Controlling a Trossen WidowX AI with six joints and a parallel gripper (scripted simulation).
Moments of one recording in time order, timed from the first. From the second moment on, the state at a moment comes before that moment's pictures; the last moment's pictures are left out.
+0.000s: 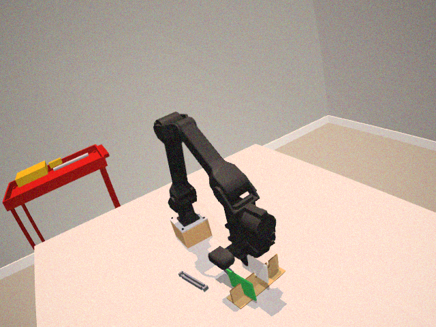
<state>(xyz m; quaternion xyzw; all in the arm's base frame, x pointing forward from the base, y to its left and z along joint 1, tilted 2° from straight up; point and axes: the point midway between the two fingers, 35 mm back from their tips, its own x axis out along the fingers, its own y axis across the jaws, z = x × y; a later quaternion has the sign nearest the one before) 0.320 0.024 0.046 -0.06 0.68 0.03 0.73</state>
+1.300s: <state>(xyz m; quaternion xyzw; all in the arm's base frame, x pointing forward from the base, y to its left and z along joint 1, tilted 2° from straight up) 0.321 0.024 0.031 -0.06 0.68 0.04 0.73</state>
